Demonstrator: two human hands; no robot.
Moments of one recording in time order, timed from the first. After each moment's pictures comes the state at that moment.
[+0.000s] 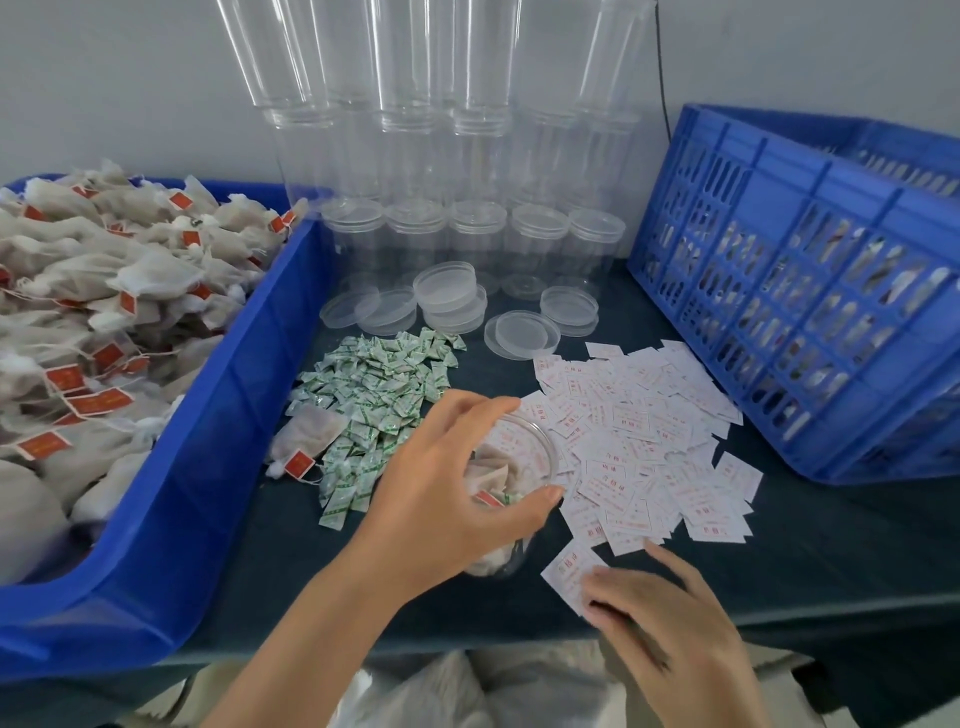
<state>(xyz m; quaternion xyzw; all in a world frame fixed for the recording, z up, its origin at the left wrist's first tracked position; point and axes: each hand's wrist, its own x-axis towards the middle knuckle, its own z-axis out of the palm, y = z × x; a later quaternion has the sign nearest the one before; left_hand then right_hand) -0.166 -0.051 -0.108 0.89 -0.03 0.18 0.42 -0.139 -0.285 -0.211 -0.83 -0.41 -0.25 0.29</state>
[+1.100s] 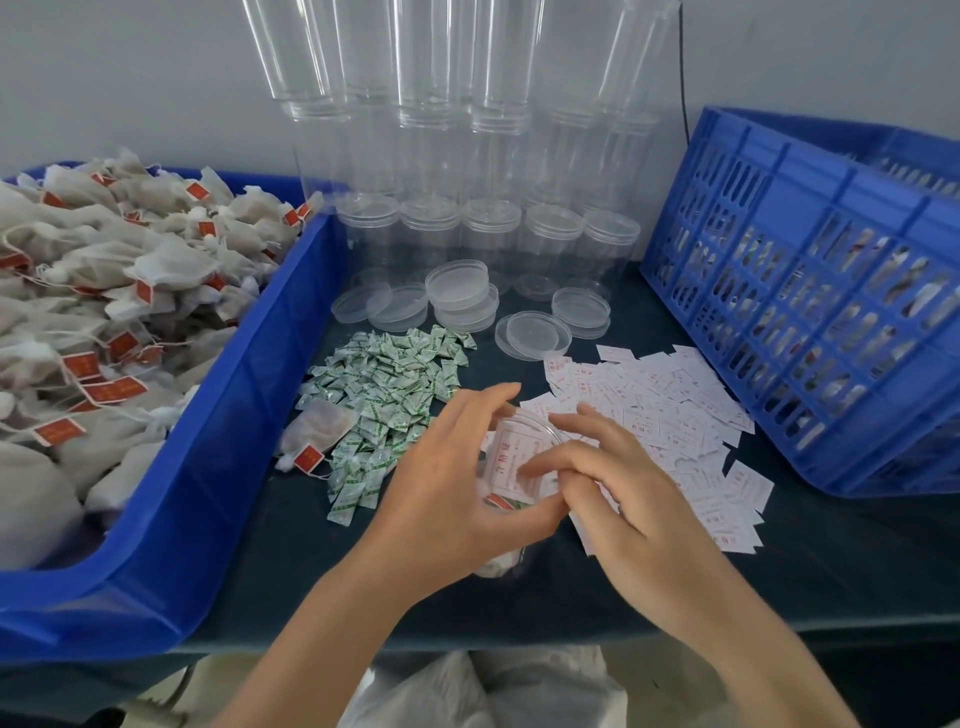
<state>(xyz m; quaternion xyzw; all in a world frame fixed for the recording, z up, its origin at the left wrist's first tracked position) -0.167 -0.053 -0.105 0.87 -0.02 0.18 0.46 -0.125 -0.218 -0.093 -0.84 -0.32 0.07 0.44</state>
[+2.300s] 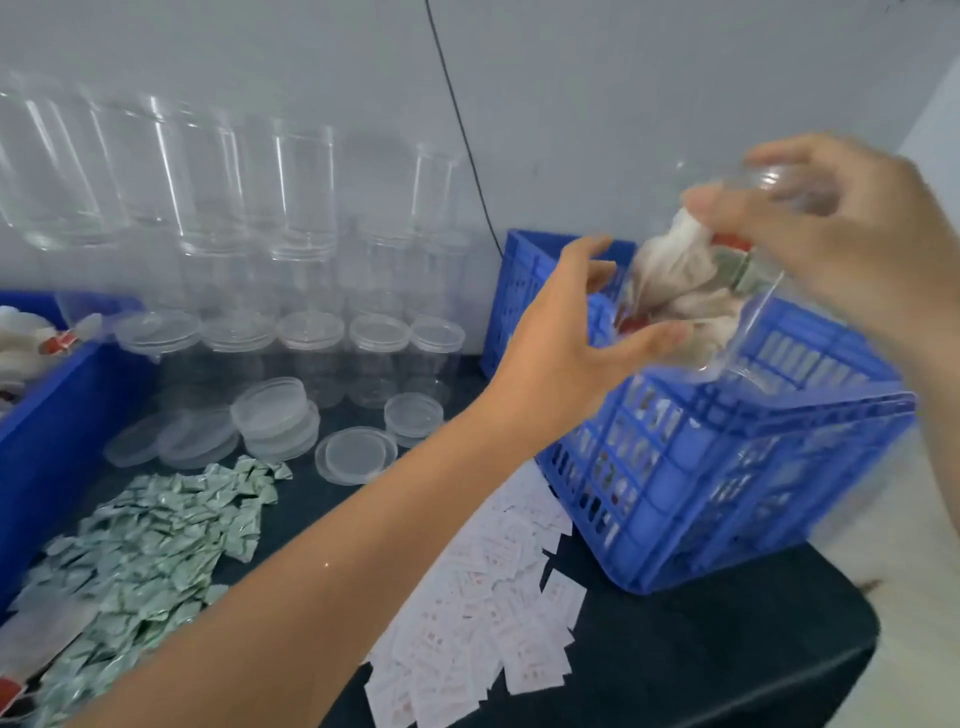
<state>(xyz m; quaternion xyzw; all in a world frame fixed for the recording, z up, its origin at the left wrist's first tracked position) 0.010 -0.207 0.056 0.75 -0.20 0.20 0.60 0.020 -0.368 0.147 -0.87 -0.14 -0.30 0.38</state>
